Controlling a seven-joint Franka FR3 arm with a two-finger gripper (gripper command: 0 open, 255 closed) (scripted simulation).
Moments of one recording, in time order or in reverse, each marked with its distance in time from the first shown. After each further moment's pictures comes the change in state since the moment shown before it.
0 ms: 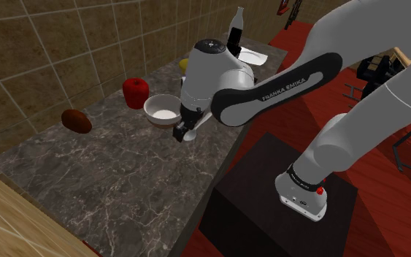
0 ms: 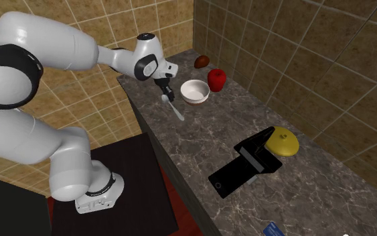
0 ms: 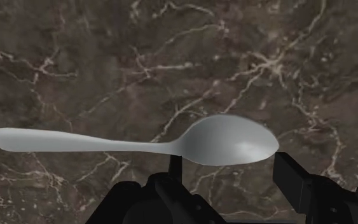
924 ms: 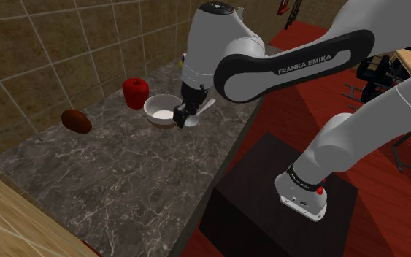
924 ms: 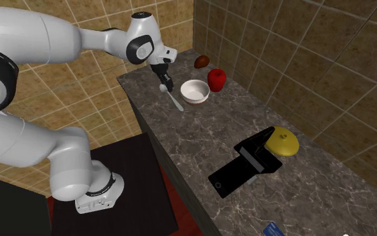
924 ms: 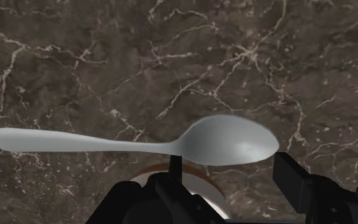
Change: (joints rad) arm 0.022 -0.109 -0.043 0.103 0.067 -0.199 -0.064
